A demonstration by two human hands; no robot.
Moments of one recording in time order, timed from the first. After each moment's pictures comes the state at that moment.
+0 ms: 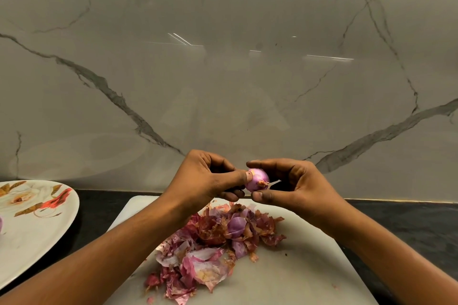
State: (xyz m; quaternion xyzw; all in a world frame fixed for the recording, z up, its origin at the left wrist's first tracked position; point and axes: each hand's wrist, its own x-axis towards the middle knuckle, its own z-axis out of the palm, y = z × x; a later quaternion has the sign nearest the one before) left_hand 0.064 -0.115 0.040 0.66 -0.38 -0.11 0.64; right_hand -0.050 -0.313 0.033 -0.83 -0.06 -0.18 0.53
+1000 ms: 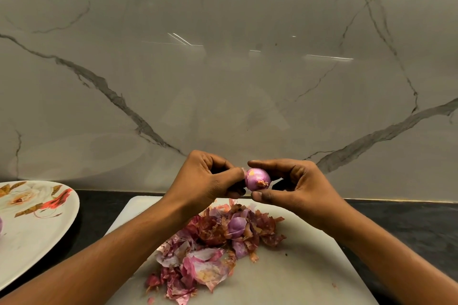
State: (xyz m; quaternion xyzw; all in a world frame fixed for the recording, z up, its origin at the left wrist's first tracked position) left_hand 0.064 -0.118 0.036 0.67 -0.38 -0.08 0.64; right_hand -0.048 -0.317 0.029 -0.85 -0.06 -0.22 0.48
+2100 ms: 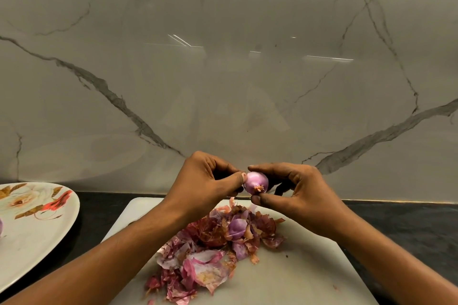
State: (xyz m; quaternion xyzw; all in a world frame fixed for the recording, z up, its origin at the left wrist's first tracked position) left_hand 0.070 -0.118 0.031 0.71 -0.42 0.00 0.57; right_hand -0.049 -0.316 0.026 -0.90 -0.06 -0.27 0.33
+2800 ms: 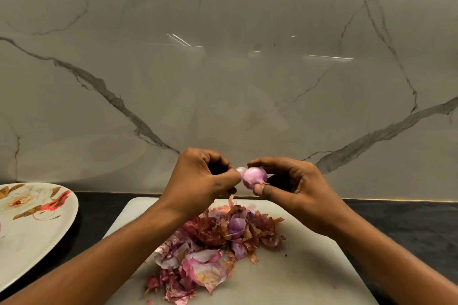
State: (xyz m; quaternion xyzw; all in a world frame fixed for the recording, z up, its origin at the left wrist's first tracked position) left_hand 0.068 -0.116 0.035 0.70 -0.41 0.04 0.59; right_hand -0.050 -0.313 0.029 -0.86 -0.07 -0.25 0.44
